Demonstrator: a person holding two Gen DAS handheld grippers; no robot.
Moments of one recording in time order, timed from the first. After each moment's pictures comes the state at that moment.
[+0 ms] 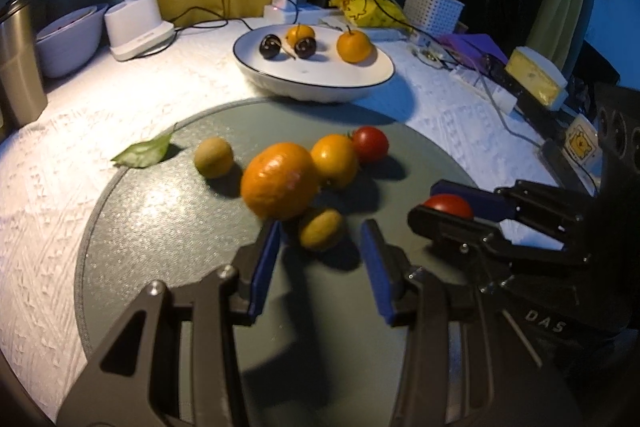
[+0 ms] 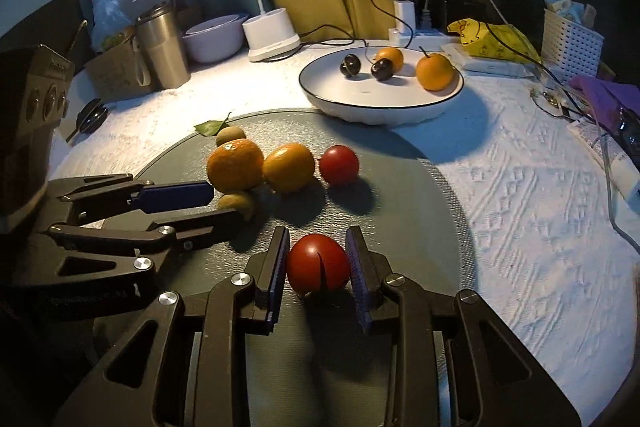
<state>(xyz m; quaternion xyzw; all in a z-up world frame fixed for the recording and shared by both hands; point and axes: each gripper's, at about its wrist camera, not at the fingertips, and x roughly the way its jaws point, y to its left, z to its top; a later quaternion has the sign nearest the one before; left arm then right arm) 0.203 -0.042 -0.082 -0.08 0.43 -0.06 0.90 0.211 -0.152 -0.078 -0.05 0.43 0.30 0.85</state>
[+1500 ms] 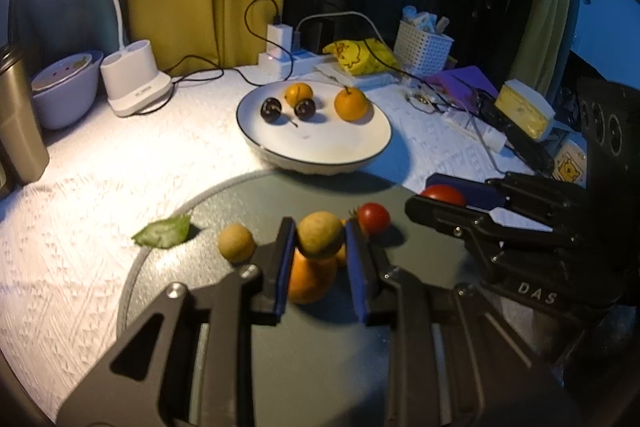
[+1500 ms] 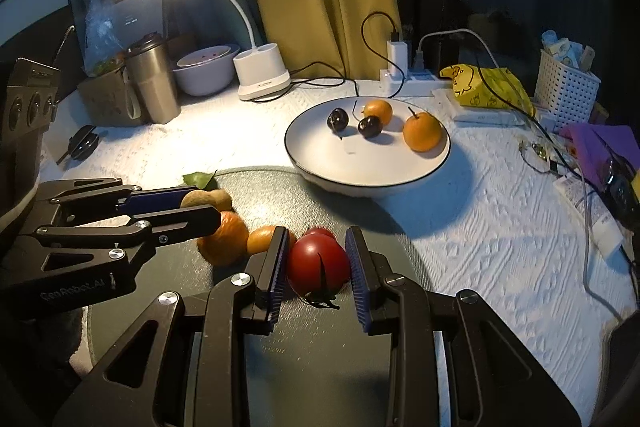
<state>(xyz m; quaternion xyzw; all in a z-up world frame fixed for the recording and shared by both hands) 0.232 -0.019 -0.043 -0.07 0.39 -0.08 0.92 0.245 -0.141 -0.043 -0.06 0.39 0.29 0.87</state>
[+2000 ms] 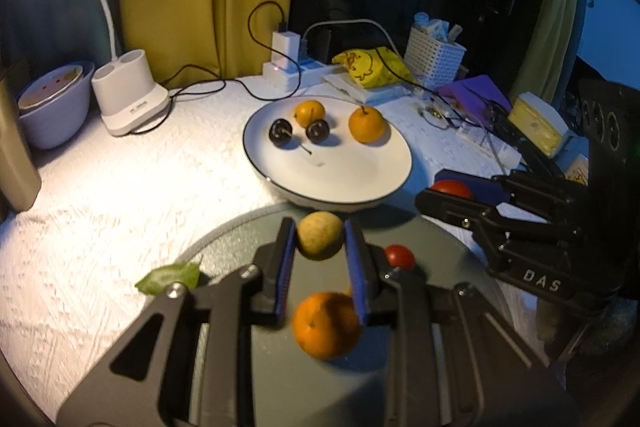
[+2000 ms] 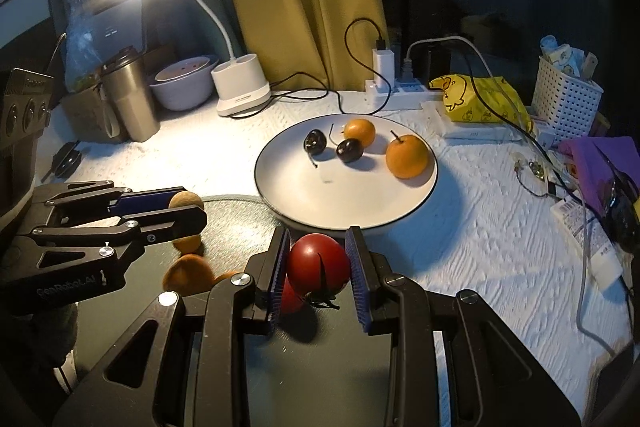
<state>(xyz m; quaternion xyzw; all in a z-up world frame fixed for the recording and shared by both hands) 0.247 -0.012 -0.041 -0.06 0.37 -0.09 0.92 0.287 -0.141 -0.043 -0.06 0.39 0.28 0.87</state>
